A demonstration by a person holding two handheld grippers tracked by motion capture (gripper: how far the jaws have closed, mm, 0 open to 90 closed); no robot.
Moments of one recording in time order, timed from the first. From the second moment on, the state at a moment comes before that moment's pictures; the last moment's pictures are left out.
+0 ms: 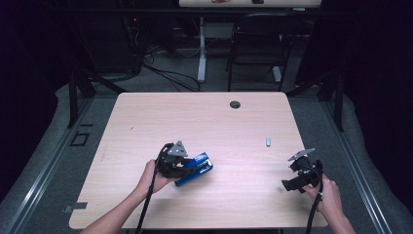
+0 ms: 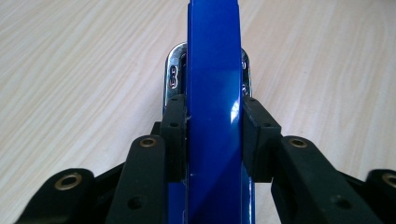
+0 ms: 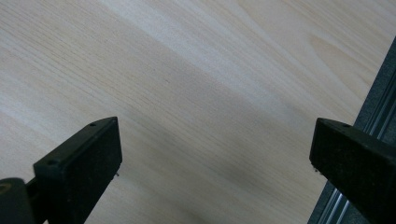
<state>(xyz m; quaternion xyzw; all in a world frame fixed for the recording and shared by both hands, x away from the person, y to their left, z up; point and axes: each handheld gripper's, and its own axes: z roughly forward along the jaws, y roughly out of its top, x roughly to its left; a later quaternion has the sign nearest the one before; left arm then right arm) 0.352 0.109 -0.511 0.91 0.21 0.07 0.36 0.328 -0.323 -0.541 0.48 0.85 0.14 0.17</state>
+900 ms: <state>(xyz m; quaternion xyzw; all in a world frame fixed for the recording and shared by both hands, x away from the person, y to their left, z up) 0.335 0.075 -0.523 0.94 0.04 0.03 0.33 0.329 -0.322 -0.542 0.47 0.85 0.14 0.16</state>
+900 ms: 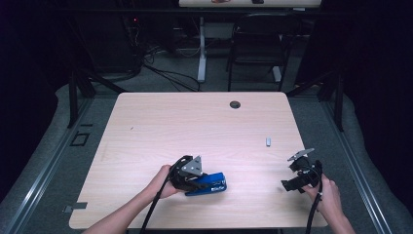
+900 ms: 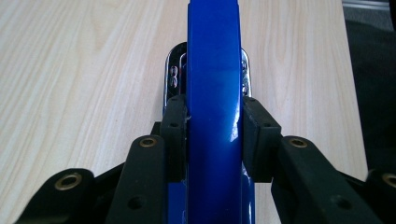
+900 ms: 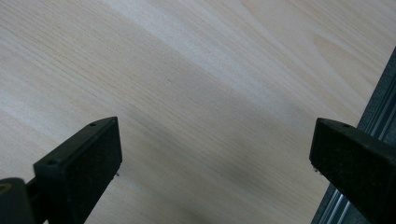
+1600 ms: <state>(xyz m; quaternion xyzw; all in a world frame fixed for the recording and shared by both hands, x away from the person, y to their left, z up) 0.333 0.061 -0.543 0.96 -0.03 0.00 0.29 0.329 -0.321 -0.544 0.48 0.85 0.14 0.16</state>
